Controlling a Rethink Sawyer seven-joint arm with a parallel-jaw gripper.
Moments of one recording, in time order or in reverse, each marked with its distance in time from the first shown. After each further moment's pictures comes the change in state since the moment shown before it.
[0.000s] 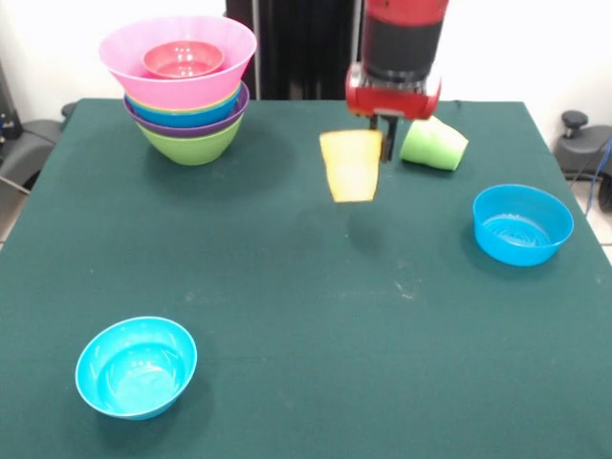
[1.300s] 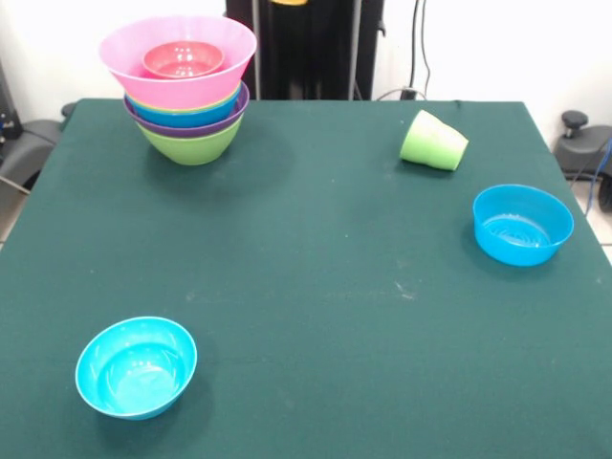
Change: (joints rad) arm -0.215 -0.610 -0.001 0.303 0.179 0.323 0.000
